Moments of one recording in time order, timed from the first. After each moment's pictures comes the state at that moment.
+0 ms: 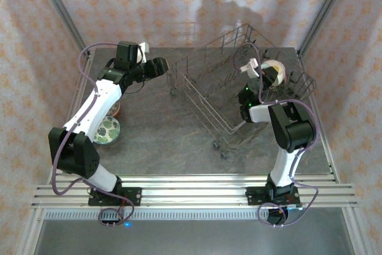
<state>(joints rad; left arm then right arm) -0.18 1.55 1.43 -0.53 0.32 -0.56 0.27 1.86 0.84 1.27 1.08 -1.51</state>
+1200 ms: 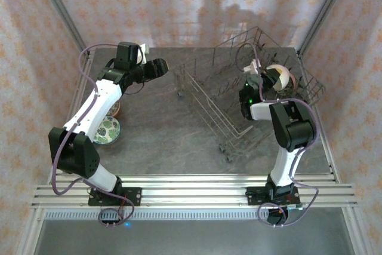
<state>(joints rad) -0.18 1.55 1.43 -0.55 0.32 -0.56 0.25 1.87 0.89 1.12 1.17 -1.51</state>
